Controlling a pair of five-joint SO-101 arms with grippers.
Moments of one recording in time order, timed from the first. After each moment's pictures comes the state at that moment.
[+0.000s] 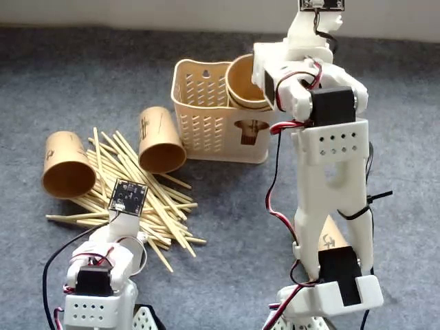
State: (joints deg) left arm -3.6 -104.3 96.0 75.9 -5.1; right arm -15.9 -3.6 -29.0 69.8 -2.9
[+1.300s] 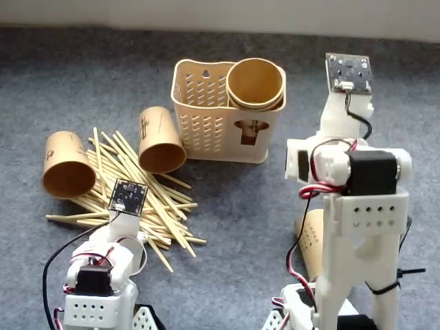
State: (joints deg) left arm -3.6 -104.3 96.0 75.9 -5.1; right arm -8.5 -33.0 0.1 100.1 -2.9
